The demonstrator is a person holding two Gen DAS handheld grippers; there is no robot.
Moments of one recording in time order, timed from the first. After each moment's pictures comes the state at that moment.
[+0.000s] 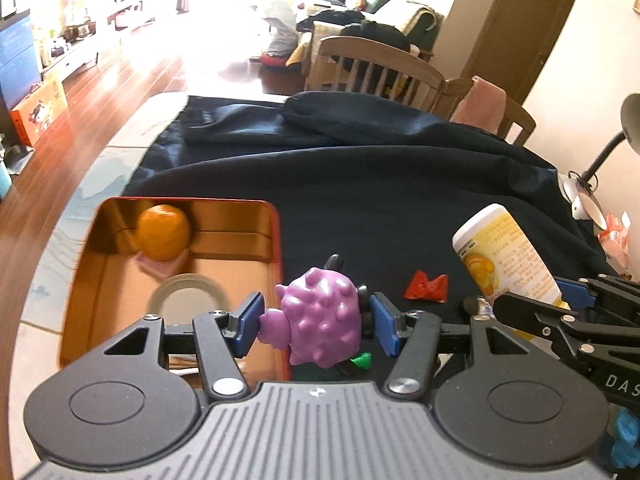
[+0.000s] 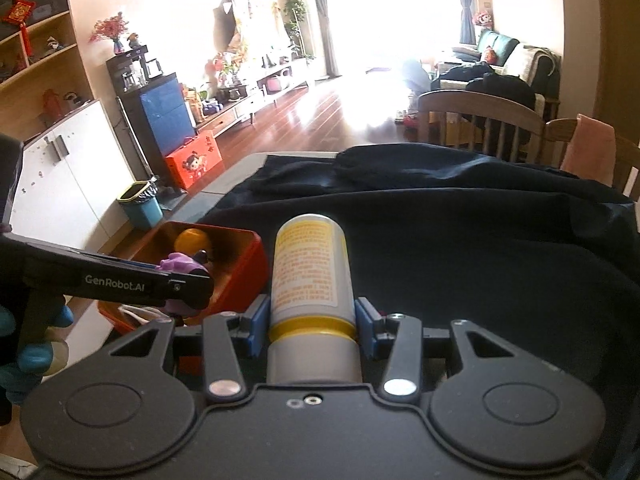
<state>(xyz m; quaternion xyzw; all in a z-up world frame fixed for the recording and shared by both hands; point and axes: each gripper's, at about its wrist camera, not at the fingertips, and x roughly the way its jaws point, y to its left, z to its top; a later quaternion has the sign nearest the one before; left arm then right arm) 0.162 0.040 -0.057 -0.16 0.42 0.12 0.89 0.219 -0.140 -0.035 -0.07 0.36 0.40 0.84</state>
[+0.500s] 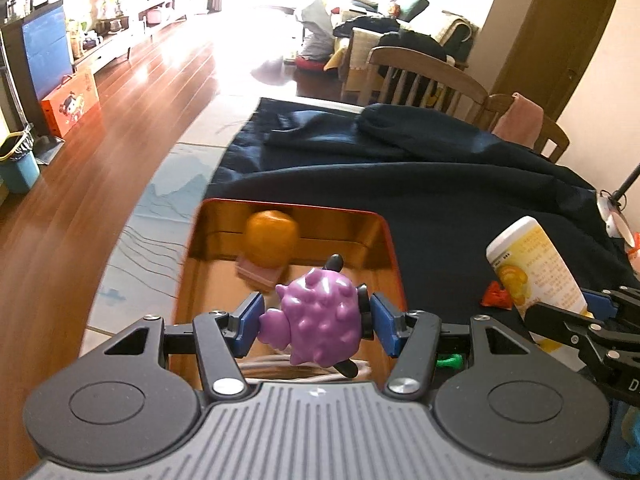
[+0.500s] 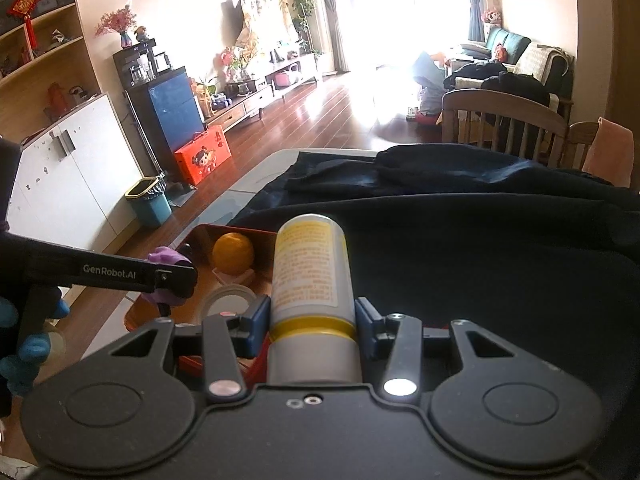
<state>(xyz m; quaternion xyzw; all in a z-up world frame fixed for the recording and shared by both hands) 0.130 0.121 -0.060 -0.16 0.42 0.15 0.88 0.197 -0.073 -0.038 -0.07 0.36 0.40 0.84</state>
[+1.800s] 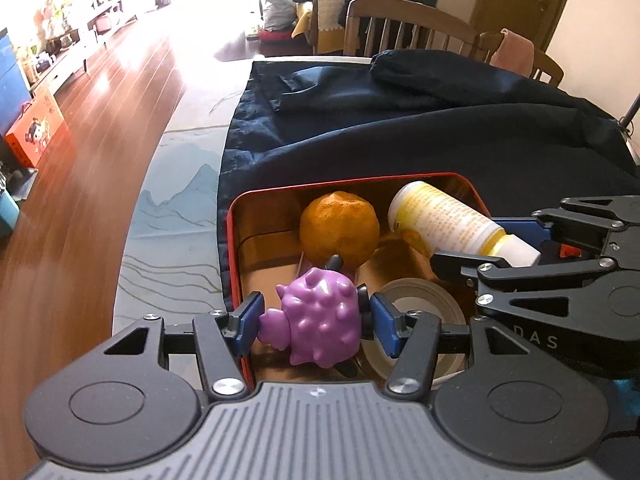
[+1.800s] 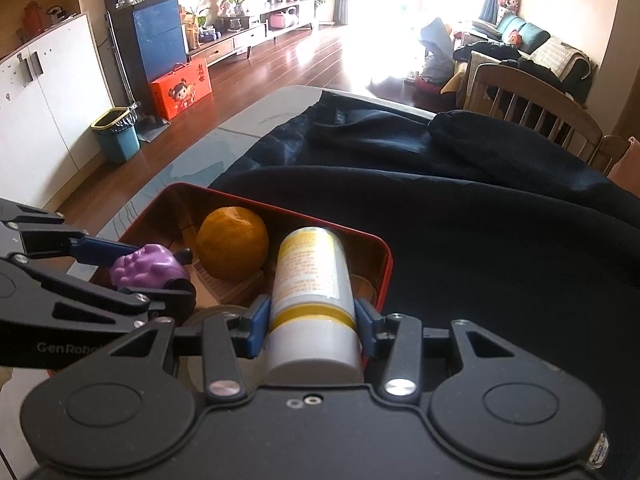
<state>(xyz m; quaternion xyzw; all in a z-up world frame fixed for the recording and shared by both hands) 0.167 0.188 -0.124 -0.09 0.47 0.09 0.87 0.216 0.068 -0.109 -0.17 0.40 0.36 0.82</state>
